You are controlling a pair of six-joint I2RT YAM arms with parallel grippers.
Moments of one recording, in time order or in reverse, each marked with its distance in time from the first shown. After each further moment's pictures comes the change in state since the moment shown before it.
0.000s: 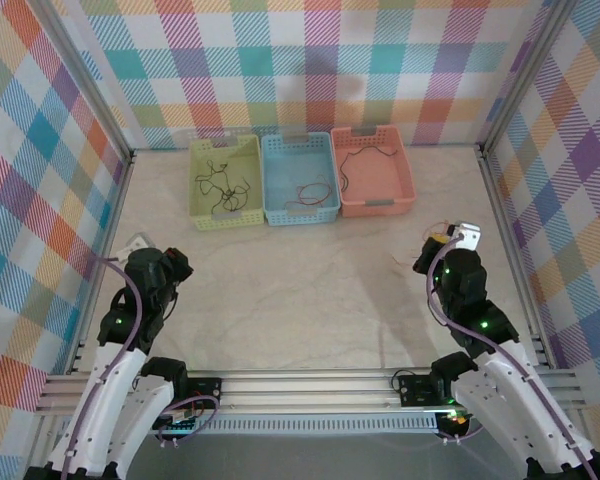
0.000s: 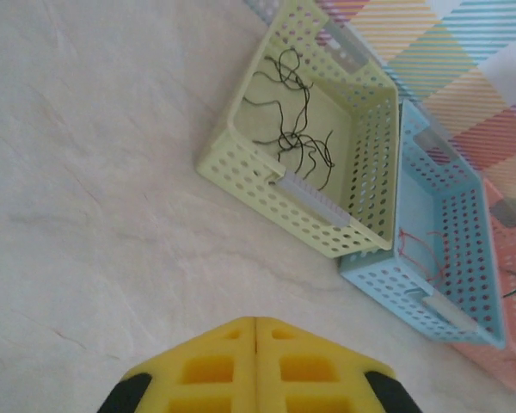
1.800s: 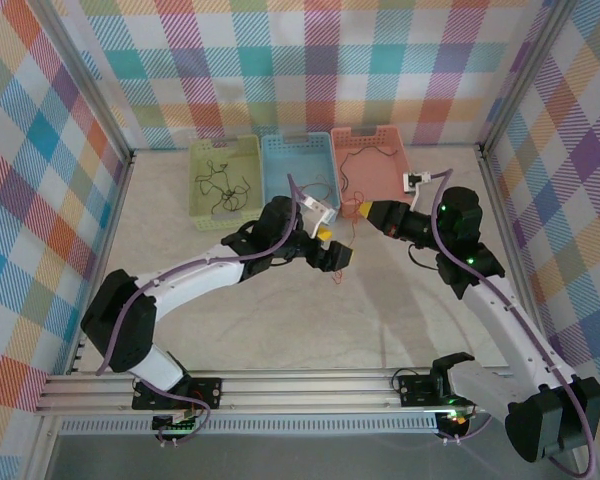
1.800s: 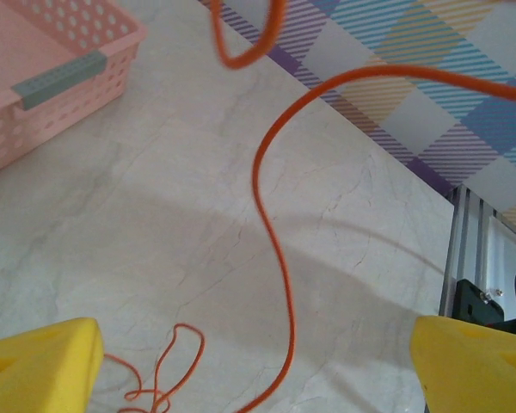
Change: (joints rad) left arm -0.636 0.999 0.508 0.499 0.595 0.567; right arm -0.081 0.424 0.315 0.270 -1.109 0.419
